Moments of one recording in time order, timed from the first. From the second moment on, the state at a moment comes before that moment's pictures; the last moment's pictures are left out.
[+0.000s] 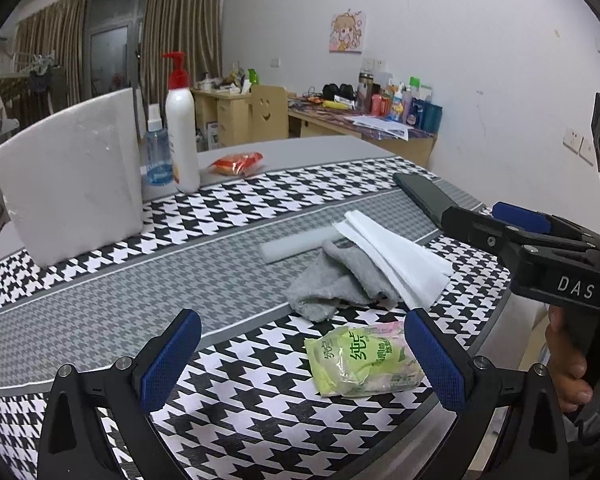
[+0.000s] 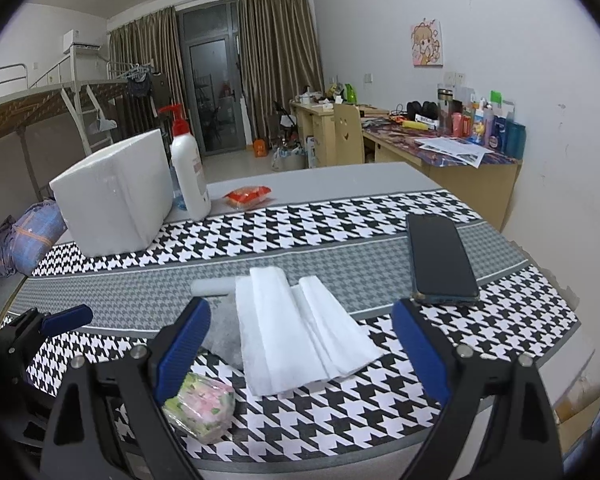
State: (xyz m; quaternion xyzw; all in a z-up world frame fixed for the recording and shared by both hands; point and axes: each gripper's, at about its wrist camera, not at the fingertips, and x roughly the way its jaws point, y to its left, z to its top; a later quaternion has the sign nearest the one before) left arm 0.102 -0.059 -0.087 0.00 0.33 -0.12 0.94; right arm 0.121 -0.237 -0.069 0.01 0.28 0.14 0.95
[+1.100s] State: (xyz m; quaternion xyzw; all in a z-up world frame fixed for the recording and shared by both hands) left arm 0.107 -0.084 -0.116 0.00 0.39 -0.18 0.90; right arm 0.136 -0.245 -0.096 0.00 0.31 0.14 0.94
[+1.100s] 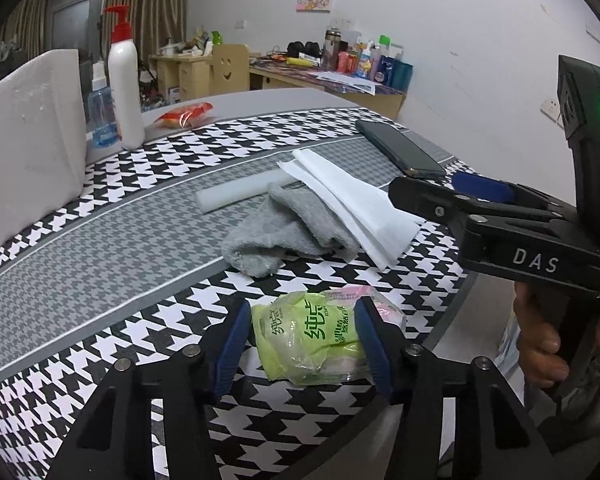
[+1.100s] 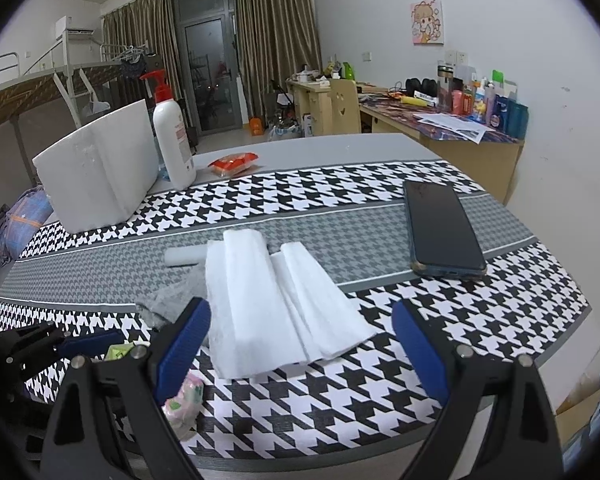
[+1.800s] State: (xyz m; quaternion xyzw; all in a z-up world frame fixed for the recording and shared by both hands) left arm 0.100 -0.077 -0.107 -0.01 0.38 -0.21 0.90; right arm 0.143 -0.247 -0.096 -0.01 0.32 0.14 0.94
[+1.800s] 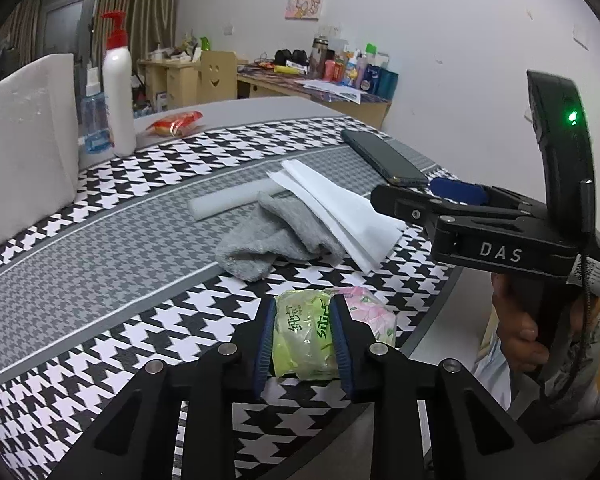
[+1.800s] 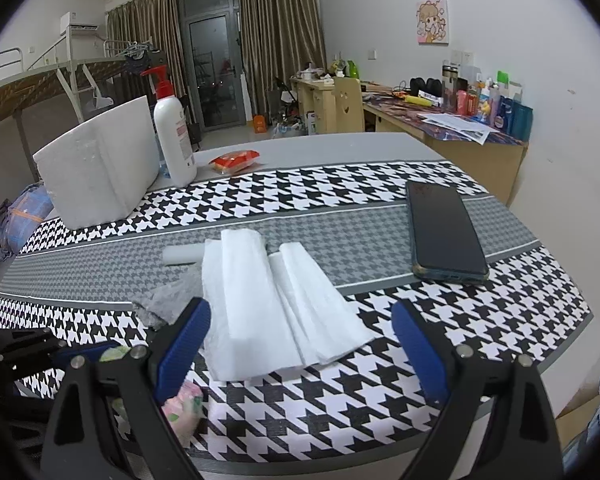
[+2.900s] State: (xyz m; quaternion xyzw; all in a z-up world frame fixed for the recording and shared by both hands) left arm 0.104 -0.070 -0.114 -0.01 0.39 -0.20 0.90; right arm 0.167 -0.248 -0.117 -0.05 0.40 0.11 0.91
